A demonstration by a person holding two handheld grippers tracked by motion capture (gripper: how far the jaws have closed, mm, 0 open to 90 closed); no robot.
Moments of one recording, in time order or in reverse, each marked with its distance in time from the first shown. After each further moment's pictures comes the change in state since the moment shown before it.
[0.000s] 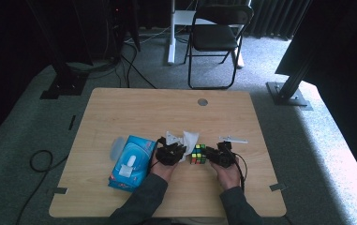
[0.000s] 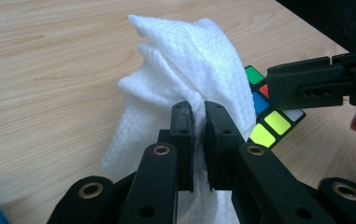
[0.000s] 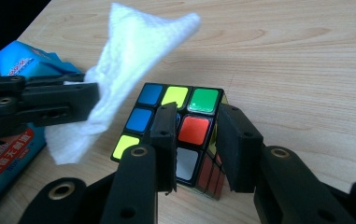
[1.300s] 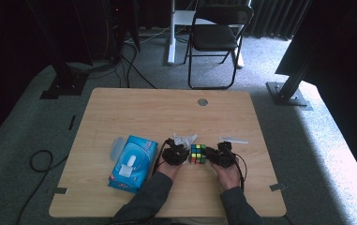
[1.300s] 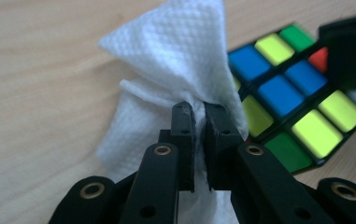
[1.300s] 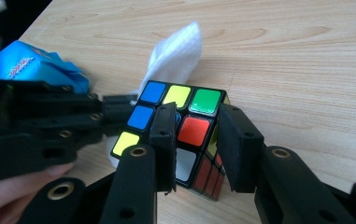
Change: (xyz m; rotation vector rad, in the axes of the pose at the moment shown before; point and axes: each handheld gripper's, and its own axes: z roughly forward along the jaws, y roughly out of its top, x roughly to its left) left arm 0.002 -0.013 0.042 0.096 0.005 0.010; right arm 0.000 -0.001 0.000 -0.002 0.005 0.001
